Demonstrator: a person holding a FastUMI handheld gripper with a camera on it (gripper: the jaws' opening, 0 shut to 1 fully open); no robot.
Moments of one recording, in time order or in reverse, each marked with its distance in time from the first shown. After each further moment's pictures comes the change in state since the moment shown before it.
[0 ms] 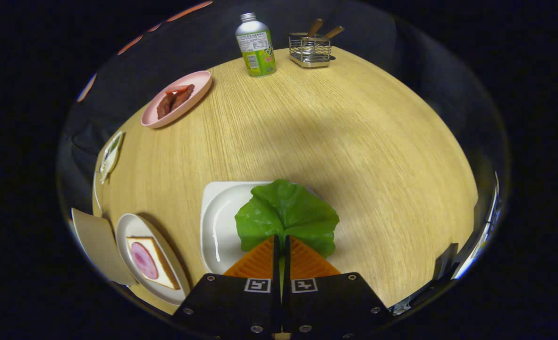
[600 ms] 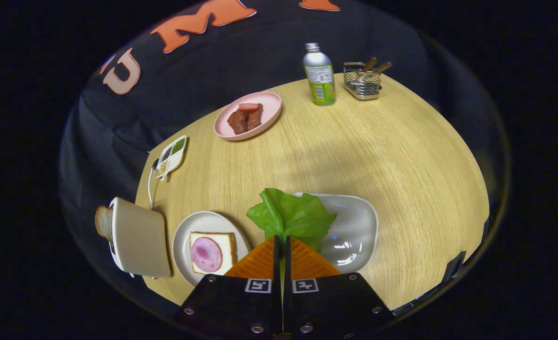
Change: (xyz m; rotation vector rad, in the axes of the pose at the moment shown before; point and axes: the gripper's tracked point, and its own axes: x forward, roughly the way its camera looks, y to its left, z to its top) arm -0.066 0.094 0.005 -0.179 -0.107 0.212
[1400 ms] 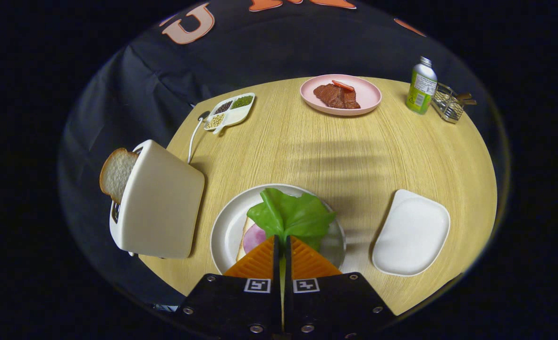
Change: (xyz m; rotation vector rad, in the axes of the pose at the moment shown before) arm 0.042 0.113 -0.040 -0.275 0.099 0.104
